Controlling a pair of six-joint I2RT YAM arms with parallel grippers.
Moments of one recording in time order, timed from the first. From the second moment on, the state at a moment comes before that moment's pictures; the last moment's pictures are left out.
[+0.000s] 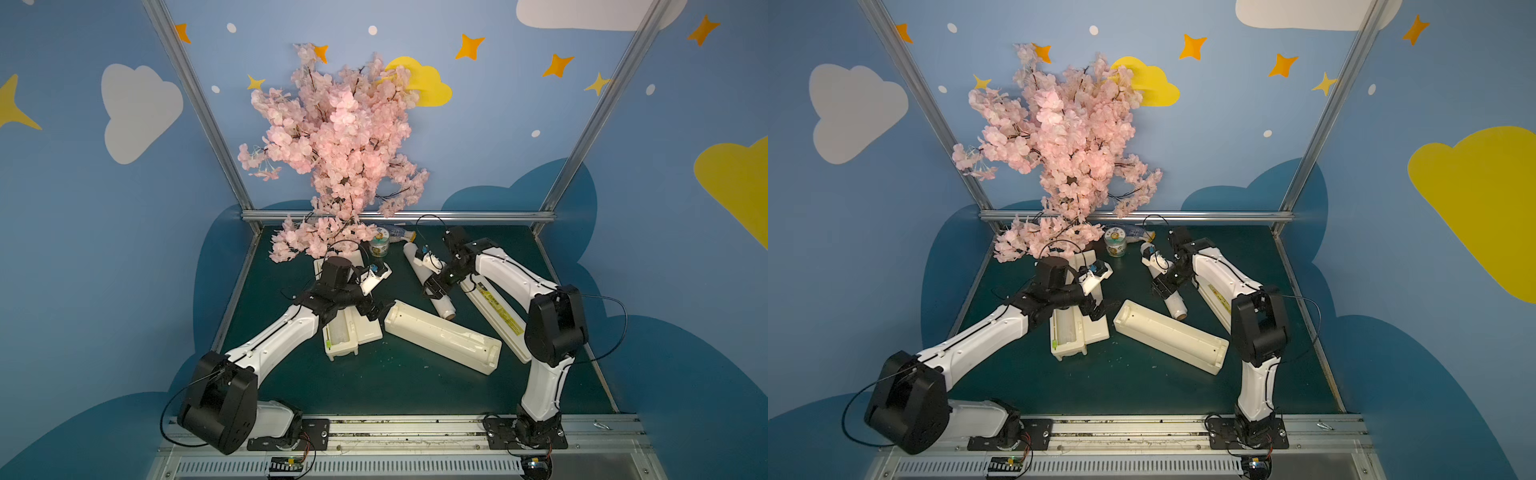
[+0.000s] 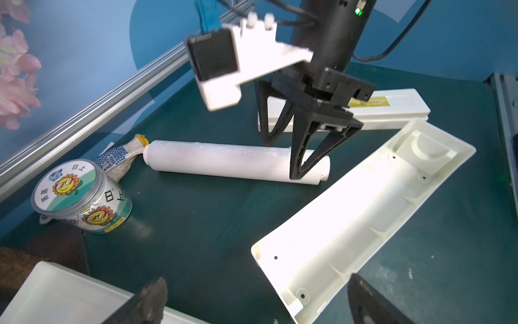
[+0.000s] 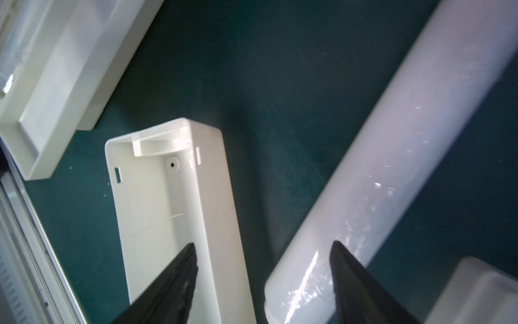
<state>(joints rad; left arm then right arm) -0.41 1.38 0.91 -0.10 0.48 0.35 0.45 1.93 1.65 -0.93 -0.39 -0.39</state>
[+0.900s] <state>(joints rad) -0.39 1.46 0.98 -0.04 0.43 0.26 0.47 2.51 2.35 -1.29 -0.08 -0.12</state>
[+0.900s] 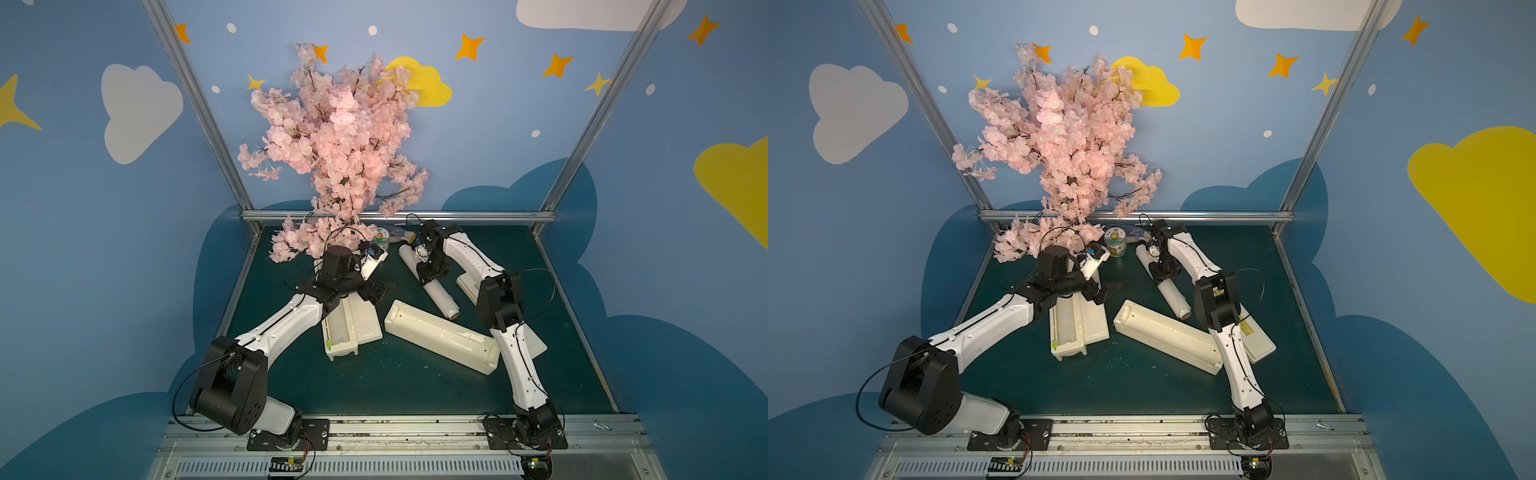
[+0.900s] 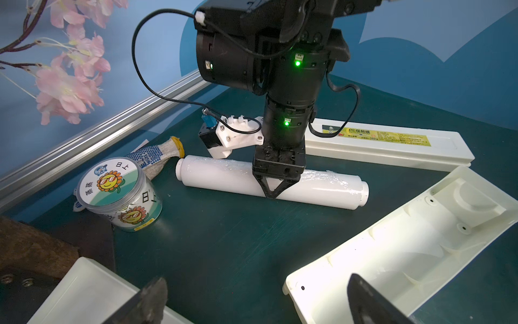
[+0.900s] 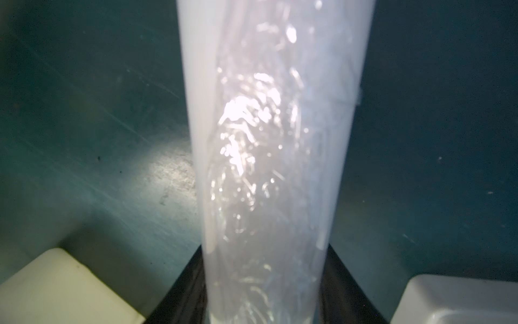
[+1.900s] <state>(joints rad) -0.32 1.42 0.93 0.05 0.41 0.19 0.61 1.67 1.53 -1.23 -0.14 -0.40</state>
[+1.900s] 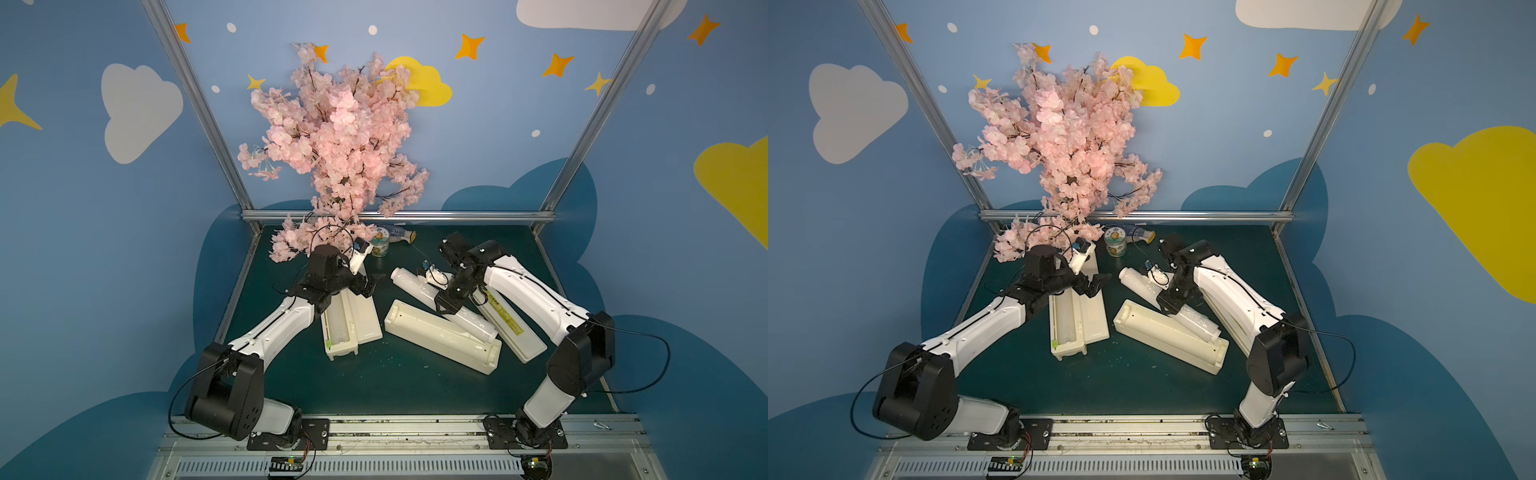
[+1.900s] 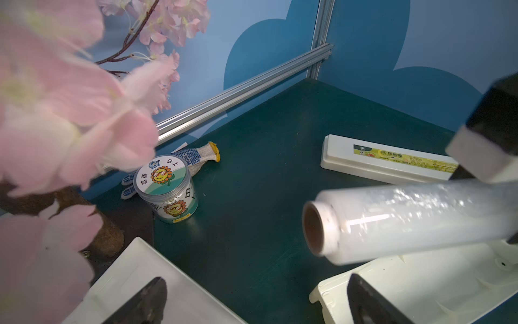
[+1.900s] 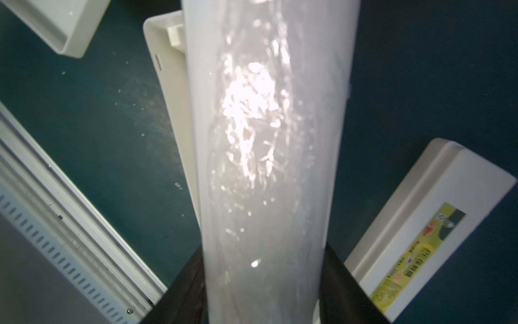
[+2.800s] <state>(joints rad) -0.32 1.41 0.92 0.05 0.46 0.17 0.61 1.65 1.28 -1.05 -0.20 -0.55</state>
